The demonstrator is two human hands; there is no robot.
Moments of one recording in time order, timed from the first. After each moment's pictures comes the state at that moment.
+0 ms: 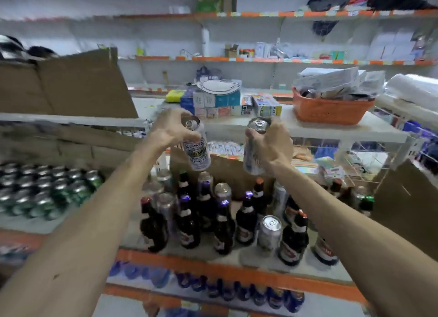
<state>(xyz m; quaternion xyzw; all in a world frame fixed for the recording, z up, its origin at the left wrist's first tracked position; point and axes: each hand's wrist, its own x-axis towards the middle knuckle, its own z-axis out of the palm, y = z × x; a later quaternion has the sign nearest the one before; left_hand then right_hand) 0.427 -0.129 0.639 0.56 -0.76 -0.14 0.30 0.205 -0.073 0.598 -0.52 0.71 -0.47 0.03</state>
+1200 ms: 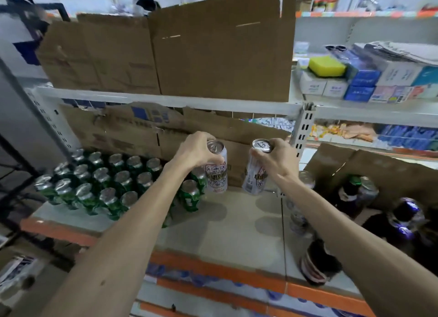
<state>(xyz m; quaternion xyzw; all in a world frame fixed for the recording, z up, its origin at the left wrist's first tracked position) 0.840 -0.365 0.510 0.60 -0.75 -0.22 0.19 0.634 -0.326 0.468 -0.53 0.72 -0.41 0.16</state>
